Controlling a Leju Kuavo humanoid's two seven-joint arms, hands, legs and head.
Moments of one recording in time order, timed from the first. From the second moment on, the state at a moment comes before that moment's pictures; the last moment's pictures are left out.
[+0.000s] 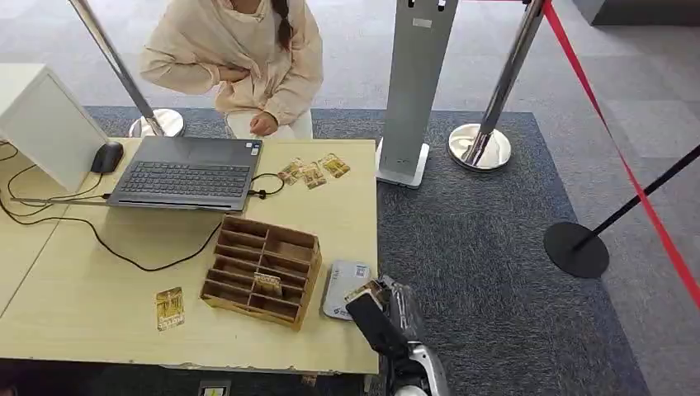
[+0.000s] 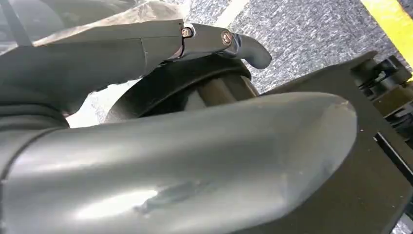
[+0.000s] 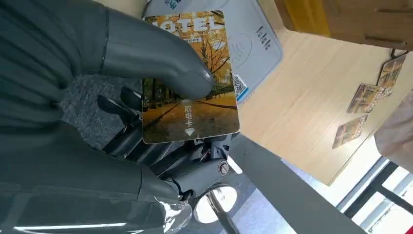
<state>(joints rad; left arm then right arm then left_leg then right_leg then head) -0.15 -0.07 -1.26 -0.18 0.75 0.19 0.28 -0.08 0.01 0.71 -1.20 0.45 -0.70 0.10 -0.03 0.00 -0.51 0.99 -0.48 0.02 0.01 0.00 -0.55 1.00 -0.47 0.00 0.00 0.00</state>
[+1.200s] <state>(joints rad) -0.14 -0.07 -1.26 -0.18 0.69 0.15 0.25 -0.36 -0.10 0.78 -1.64 0.97 -0.46 0.53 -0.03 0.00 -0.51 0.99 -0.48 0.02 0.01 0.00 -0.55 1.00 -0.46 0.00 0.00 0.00</state>
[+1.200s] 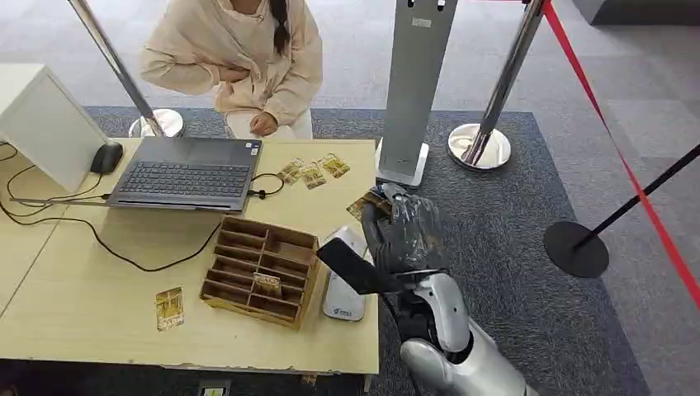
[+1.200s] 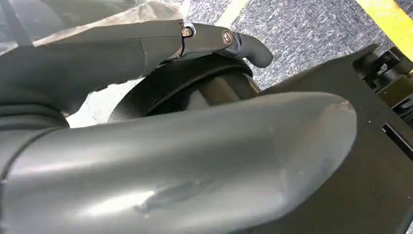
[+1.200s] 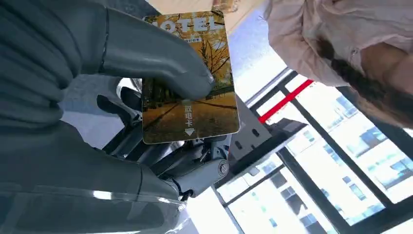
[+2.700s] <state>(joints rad) -0.18 -0.11 -1.27 -0.18 0.66 0.18 0.38 -0.79 0.02 0.97 -1.35 0.93 -0.30 0.65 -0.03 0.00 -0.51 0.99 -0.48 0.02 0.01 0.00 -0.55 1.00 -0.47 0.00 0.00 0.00</state>
